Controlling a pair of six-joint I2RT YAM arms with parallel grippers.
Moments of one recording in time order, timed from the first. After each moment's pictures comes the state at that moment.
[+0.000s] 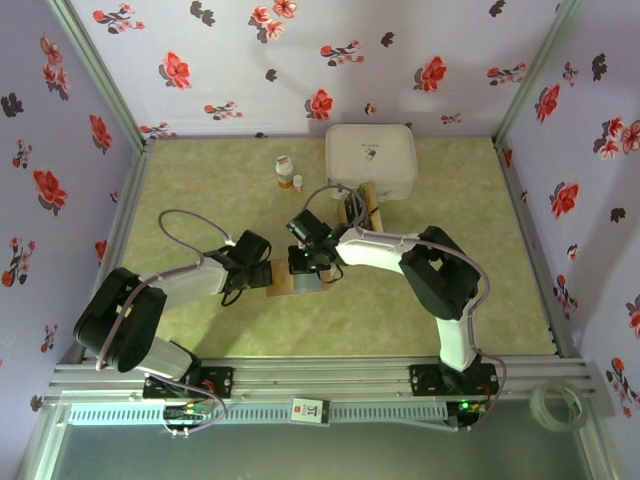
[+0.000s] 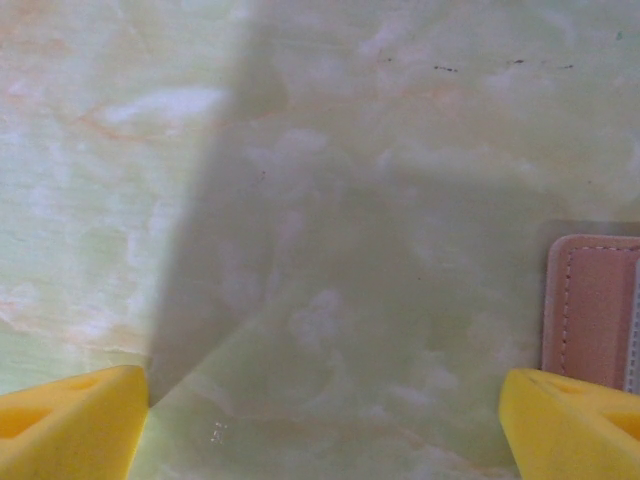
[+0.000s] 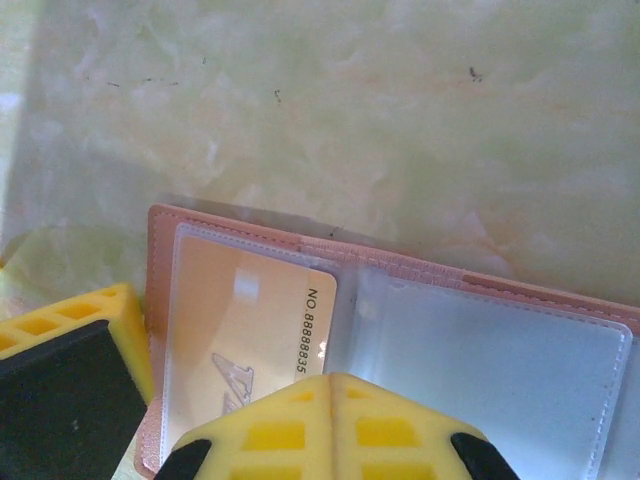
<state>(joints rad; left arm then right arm) -0.60 1.47 0.66 -0.39 -0.29 -0.64 0.89 1.96 1.29 -0.38 -0.15 0.69</state>
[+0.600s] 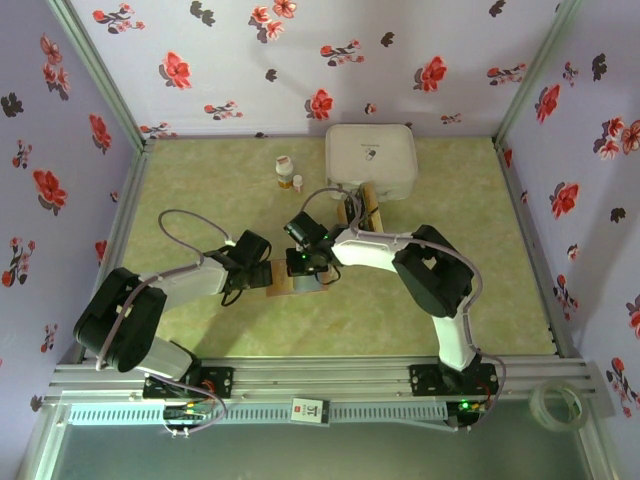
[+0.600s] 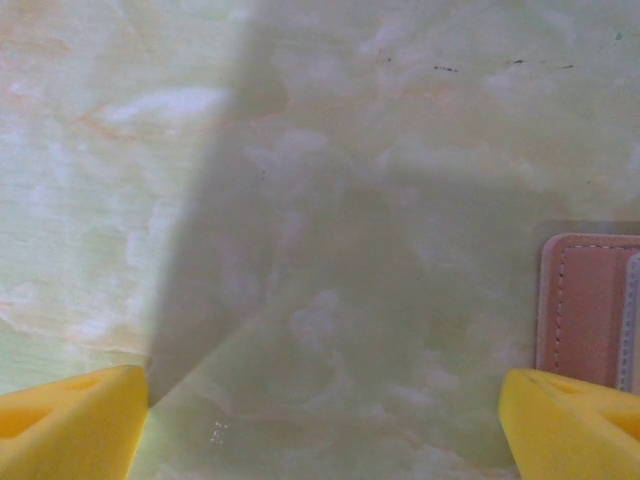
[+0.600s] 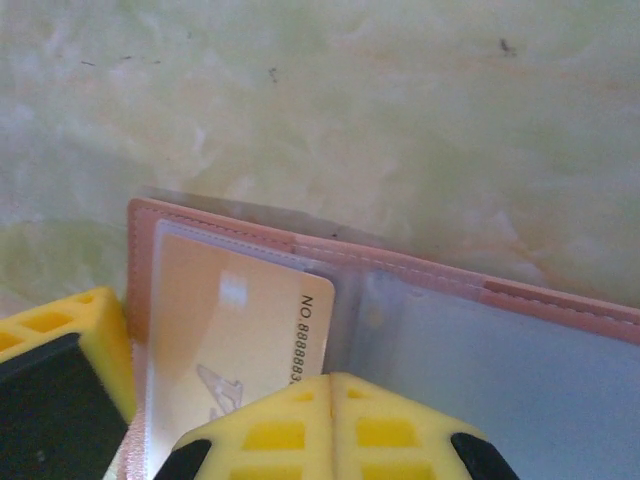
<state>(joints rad) -0.60 1.47 0.66 -0.39 -0.29 -0.64 0.91 2.00 1.31 -0.38 -0.16 0.69</state>
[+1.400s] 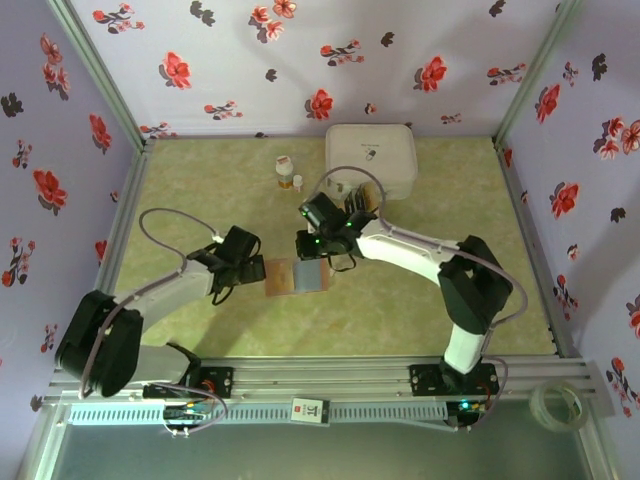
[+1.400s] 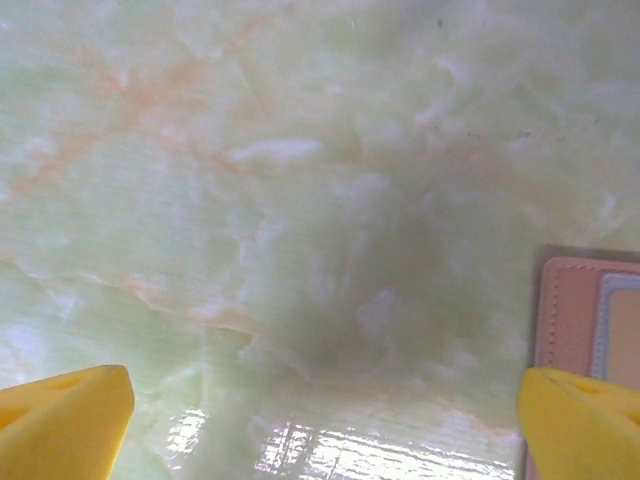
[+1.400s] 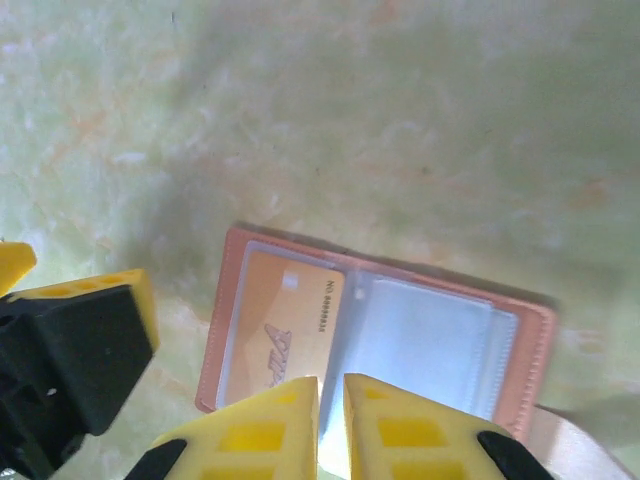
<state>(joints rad) -0.55 1.31 0.68 -0.51 -0.32 -0.64 0.84 1.76 1.29 -0.49 -0.11 0.61</state>
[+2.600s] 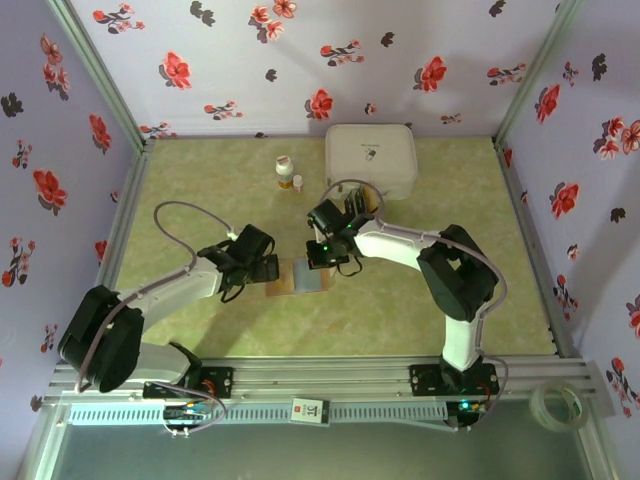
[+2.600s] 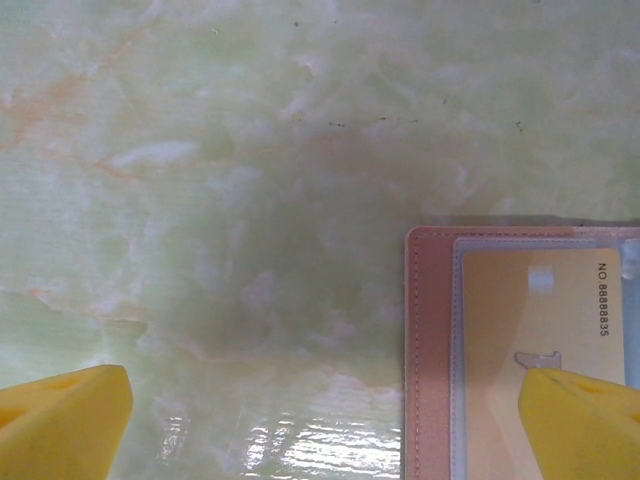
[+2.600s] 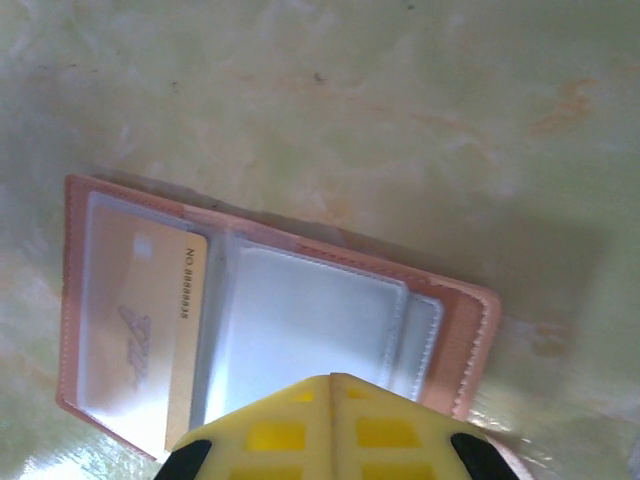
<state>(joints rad) -0.66 1.35 0.74 -0.53 -0.30 -0.66 0.80 1.88 1.23 -0.46 -0.21 0.54</state>
